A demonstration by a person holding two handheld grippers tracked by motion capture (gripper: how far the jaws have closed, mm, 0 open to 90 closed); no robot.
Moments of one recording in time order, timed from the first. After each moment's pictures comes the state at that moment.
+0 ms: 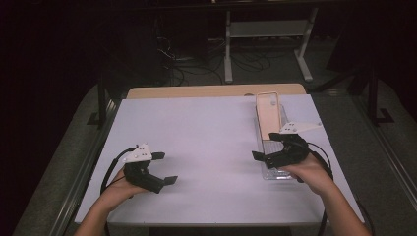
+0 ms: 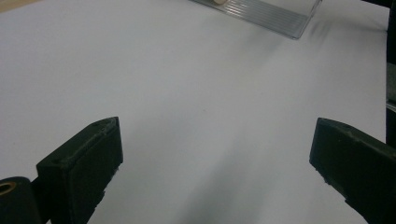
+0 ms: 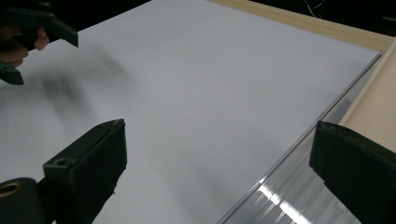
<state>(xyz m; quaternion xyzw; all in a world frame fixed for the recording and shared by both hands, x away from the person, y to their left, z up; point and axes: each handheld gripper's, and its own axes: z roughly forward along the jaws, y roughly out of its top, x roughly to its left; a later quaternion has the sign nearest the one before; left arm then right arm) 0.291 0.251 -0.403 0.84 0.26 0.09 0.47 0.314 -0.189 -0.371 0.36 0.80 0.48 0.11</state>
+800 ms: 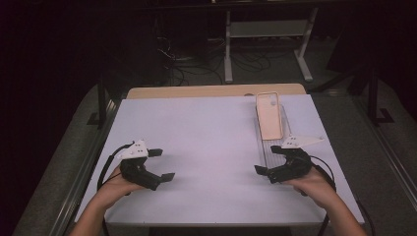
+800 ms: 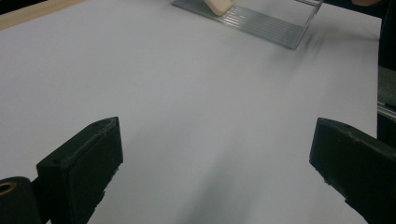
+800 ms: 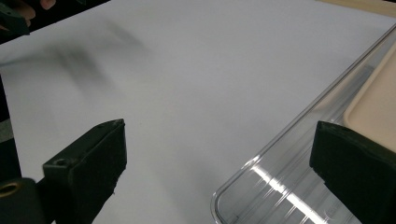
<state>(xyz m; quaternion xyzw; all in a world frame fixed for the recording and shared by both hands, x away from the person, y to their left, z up) 0.293 0.257 -0.390 0.84 0.25 0.09 0.48 0.289 -0.195 -0.391 0.35 0.81 0.47 0.09</state>
